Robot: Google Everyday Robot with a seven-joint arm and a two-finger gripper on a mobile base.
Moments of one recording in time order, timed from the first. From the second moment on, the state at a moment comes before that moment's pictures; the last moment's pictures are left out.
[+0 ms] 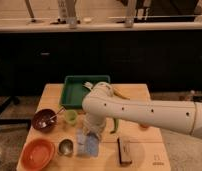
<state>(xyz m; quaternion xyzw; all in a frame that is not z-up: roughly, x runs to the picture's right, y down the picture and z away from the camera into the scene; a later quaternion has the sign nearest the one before) -0.030 0.210 0.673 -0.26 -0.28 -0.52 0.76</state>
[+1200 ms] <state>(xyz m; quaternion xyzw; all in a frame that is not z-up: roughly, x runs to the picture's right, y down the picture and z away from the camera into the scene) 0.062 0.177 0.663 -0.24 -0.25 -0.45 0.82</state>
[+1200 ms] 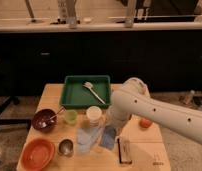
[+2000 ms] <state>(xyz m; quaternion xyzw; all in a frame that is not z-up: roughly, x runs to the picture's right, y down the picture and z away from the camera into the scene) 0.124 0.193 0.678 -0.26 -0.23 -0.39 0.85</state>
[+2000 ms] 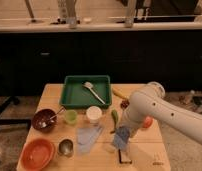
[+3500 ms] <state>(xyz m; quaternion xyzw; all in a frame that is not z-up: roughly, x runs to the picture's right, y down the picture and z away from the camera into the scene) 0.140 0.202 0.697 -0.28 -0.21 -0.37 0.86</state>
